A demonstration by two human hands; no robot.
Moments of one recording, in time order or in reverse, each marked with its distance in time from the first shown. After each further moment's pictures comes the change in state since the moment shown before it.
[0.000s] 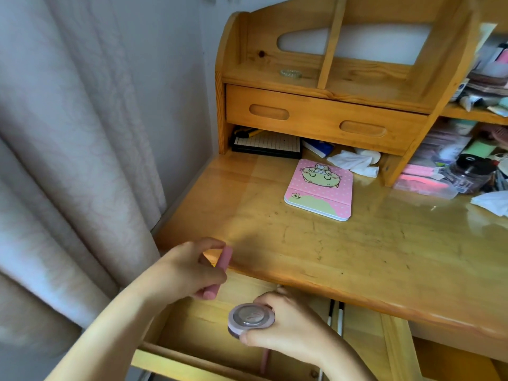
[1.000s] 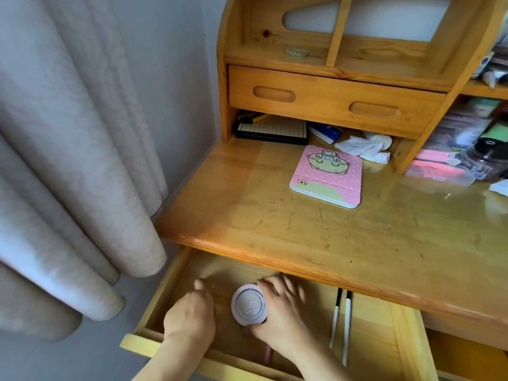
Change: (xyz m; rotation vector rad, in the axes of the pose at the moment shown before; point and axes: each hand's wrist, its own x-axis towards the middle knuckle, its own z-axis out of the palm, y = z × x) left_hand 0.040 -0.118 0.079 0.795 0.209 -0.255; right_hand 0.052 0.061 0.074 -0.366 0.321 -0.105
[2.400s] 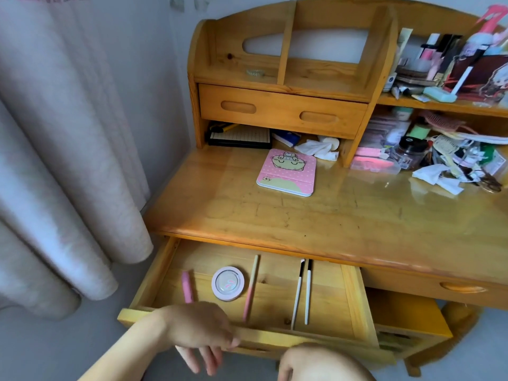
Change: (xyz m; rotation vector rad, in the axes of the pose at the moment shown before) left_hand -0.099 0.011 -0.069 -0.318 -0.875 0.405; right_hand -0.133 -0.011 -0.097 0.152 -0.637 0.433
